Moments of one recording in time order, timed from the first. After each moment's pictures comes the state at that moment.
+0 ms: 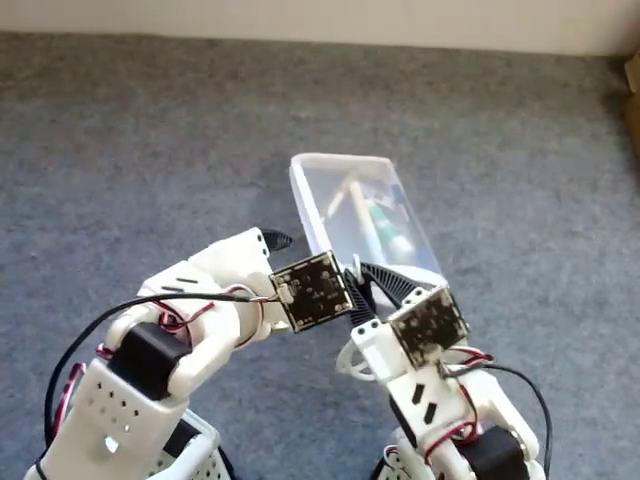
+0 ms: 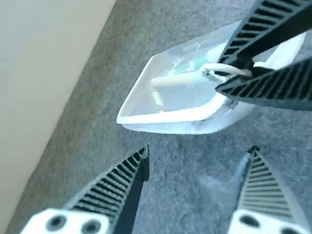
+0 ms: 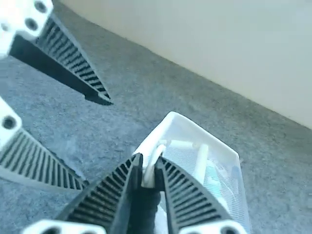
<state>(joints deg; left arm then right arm) 26.3 -60.7 44.3 64.7 -37.1 -29.7 -104.6 66.5 59.2 13.6</state>
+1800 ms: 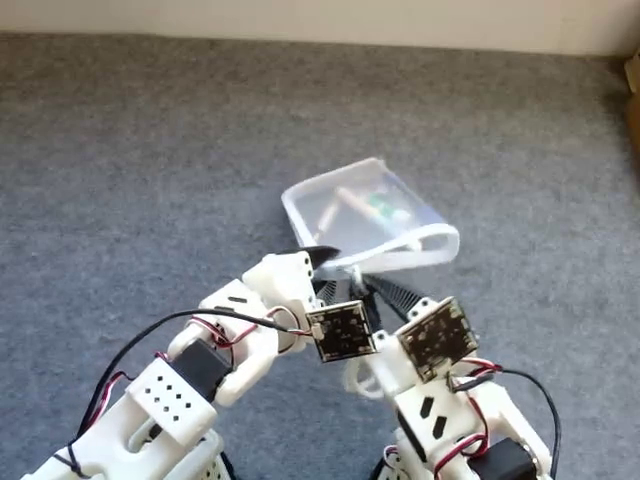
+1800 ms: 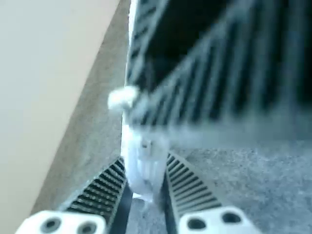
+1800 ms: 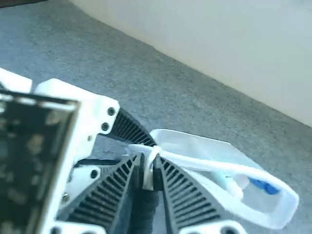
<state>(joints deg) 33.5 -60.7 71.9 26.3 -41.0 -28.9 -105.2 63.3 64.2 13.7</state>
